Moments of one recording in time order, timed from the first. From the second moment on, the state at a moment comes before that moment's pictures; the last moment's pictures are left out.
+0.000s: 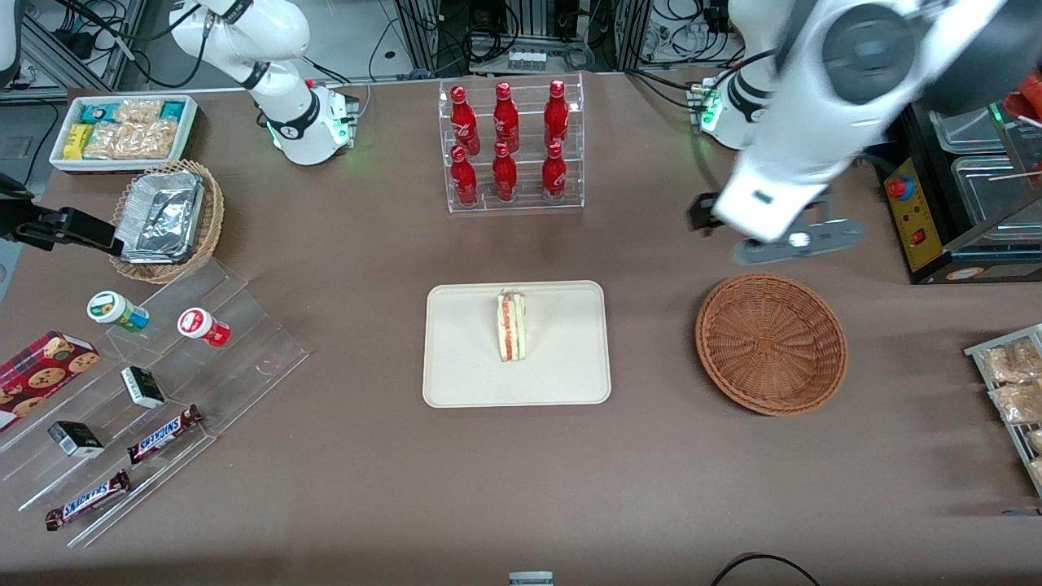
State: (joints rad) arm -0.25 0.12 -0.14 -1.44 0.04 1.37 -0.49
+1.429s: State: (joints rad) arm -0.05 -0.04 0.04 -1.58 0.02 1.35 0.02
